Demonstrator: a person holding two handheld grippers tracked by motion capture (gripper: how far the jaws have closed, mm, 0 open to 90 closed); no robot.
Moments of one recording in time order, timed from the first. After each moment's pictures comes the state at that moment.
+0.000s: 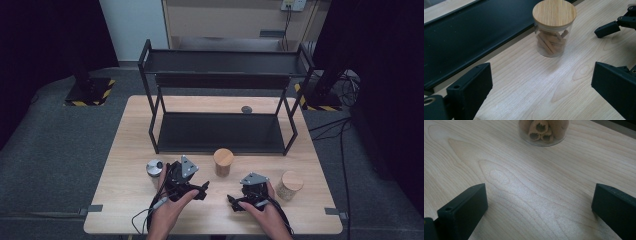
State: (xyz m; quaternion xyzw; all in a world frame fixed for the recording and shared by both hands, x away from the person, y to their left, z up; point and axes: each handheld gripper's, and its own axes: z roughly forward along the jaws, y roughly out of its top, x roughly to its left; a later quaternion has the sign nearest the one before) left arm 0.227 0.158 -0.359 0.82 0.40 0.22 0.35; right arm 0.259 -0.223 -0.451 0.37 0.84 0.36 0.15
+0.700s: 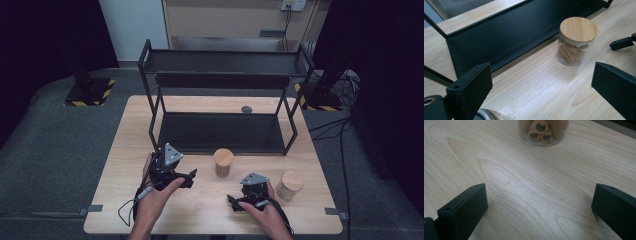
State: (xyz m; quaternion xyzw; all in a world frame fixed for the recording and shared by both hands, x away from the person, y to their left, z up) left arm 0.233 0.197 -0.337 0.80 0.42 0.24 0.37; right arm 0.259 -0.223 -0.452 0.37 0.84 0.36 0.15
